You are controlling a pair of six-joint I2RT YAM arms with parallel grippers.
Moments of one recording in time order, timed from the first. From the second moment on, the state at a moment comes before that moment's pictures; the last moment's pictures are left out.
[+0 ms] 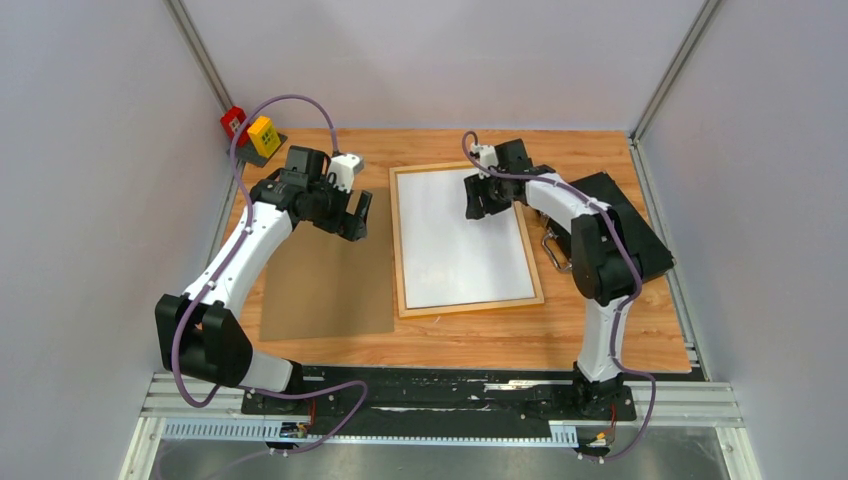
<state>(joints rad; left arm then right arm) -0.24 1.42 1.27 -0.79 0.27 0.15 0.32 2.03 1.51 -0.42 -0.33 -0.06</state>
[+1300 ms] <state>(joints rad) 0.44 1.48 1.17 -0.83 0.36 0.34 0.71 2.14 1.85 -0.46 -0.46 0.18</state>
